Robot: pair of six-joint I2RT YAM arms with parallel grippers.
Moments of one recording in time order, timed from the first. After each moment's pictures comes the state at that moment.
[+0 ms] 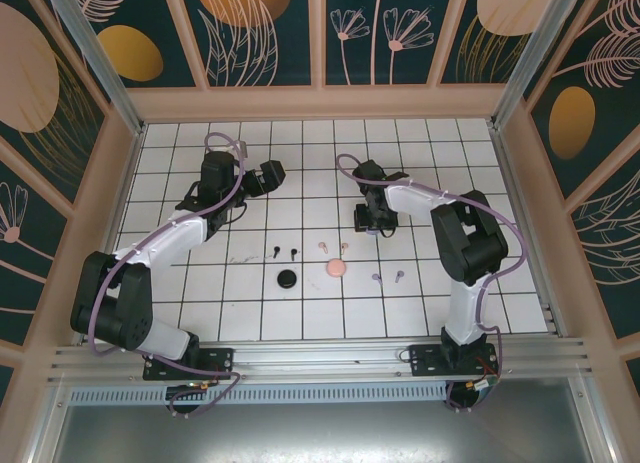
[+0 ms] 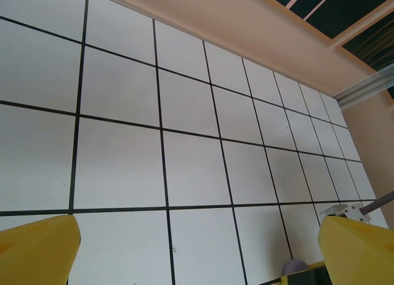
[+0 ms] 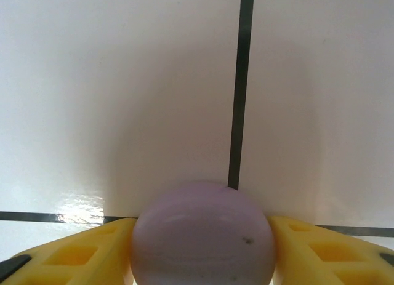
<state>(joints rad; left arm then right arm) -0.33 1.48 0.91 0.08 0.19 -0.63 0.50 1.93 1.27 -0.69 0.06 0.39</state>
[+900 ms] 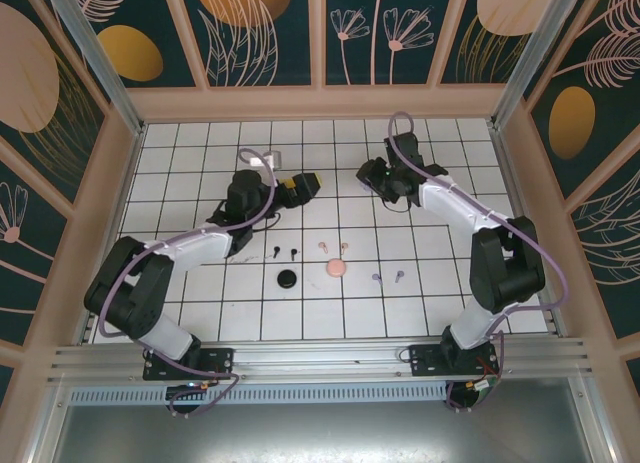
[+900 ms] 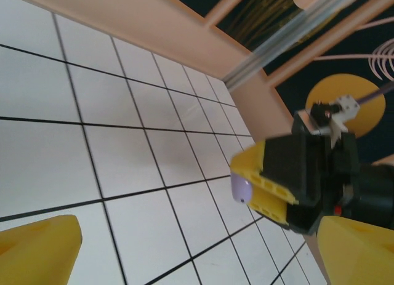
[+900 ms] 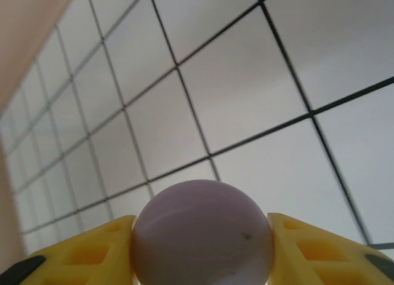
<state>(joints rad) -0.53 1.59 0.80 0.57 0.29 -0.76 0.39 1.67 1.22 -0.36 -0.18 0.96</state>
